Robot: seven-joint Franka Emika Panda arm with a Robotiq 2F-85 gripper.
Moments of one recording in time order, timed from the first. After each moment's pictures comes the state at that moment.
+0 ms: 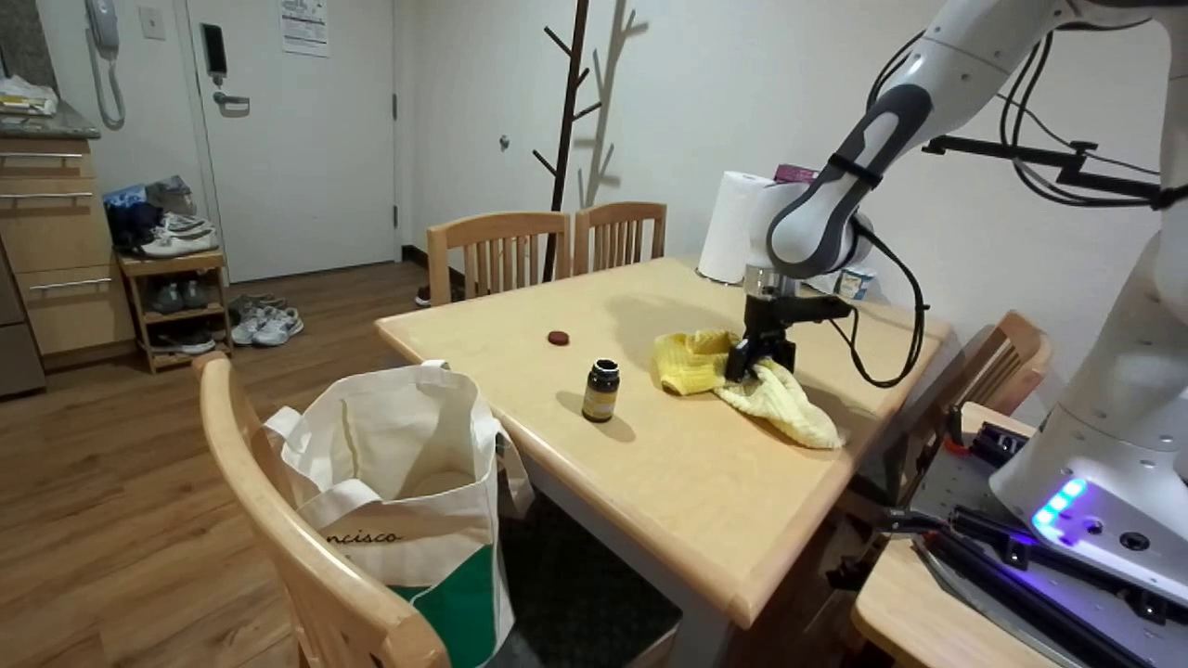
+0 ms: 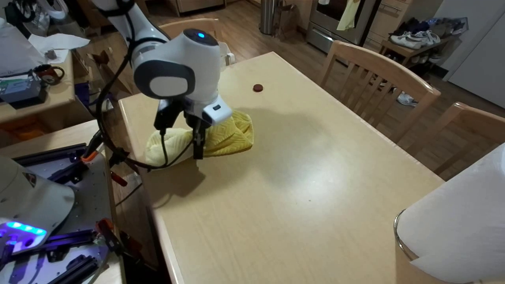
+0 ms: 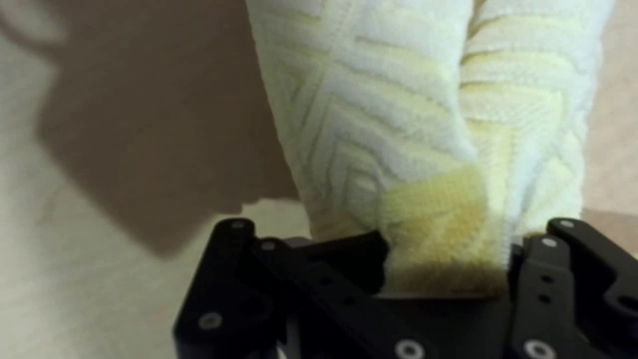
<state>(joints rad) 0.07 0.37 -0.03 -2.50 0.14 2.65 0.31</state>
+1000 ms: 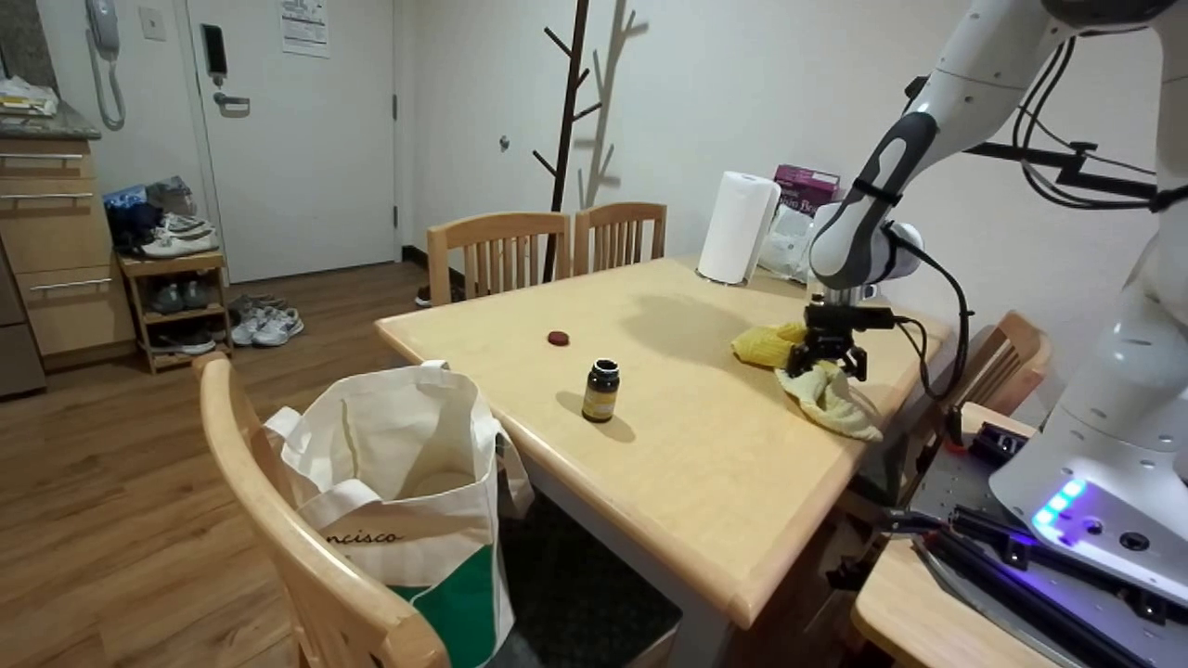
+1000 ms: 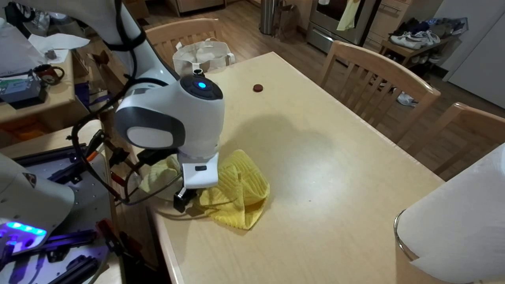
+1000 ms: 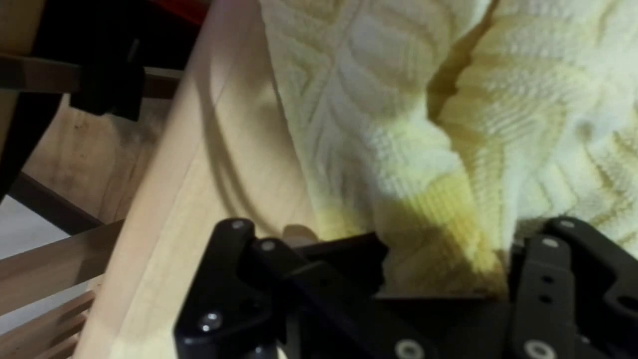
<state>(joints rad) 0.07 0.39 -0.35 -2.59 0.13 2.70 0.66</state>
